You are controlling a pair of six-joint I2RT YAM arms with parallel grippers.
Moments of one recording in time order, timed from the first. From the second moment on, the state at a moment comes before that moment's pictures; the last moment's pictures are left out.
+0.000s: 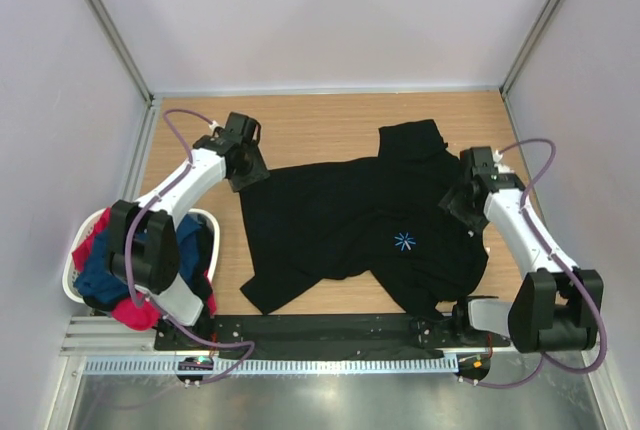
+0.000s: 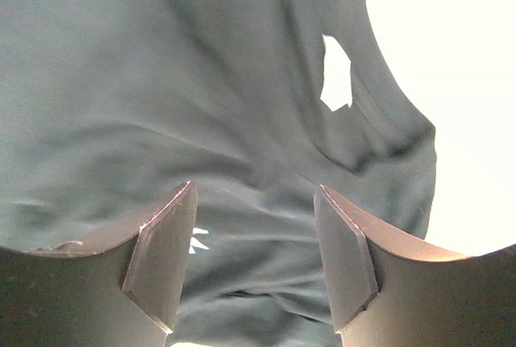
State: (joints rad) left arm -0.33 1.63 1.26 -0.71 -0.13 -0.68; right arm 0.03 1.22 0.85 -0.84 0.24 0.73
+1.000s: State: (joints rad) left arm -0.21 1.85 1.37 -0.69 -0.16 -0.71; right arm 0.05 1.85 1.18 -0.43 0.19 0.63
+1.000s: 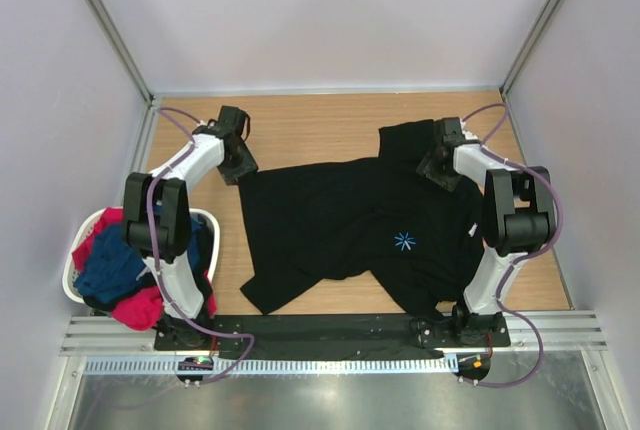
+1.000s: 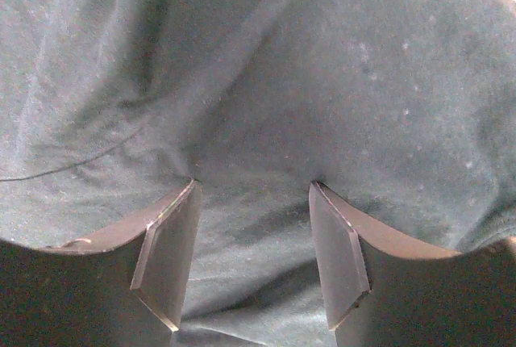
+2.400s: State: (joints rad) left arm -0.20 2.18 1.72 -0.78 -0.11 -0.67; right arm 0.01 2.18 2.02 -0.85 0.11 0.56
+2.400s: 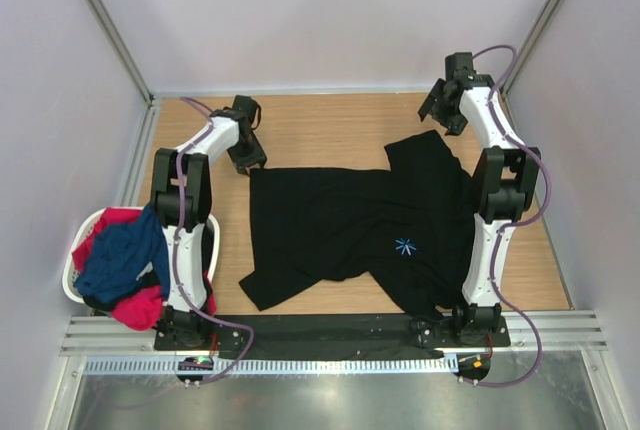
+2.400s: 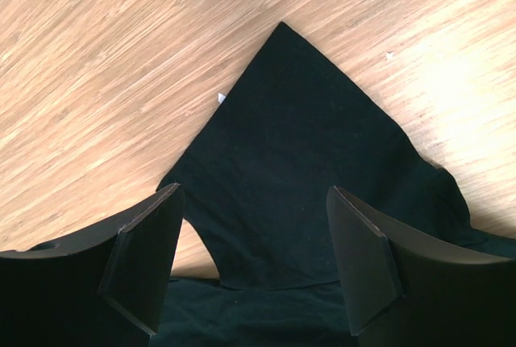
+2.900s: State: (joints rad) left arm -0.20 2.19 1.72 -0.79 -0.15 -0.71; right arm -0.08 2.36 2.04 -0.80 0.12 0.48
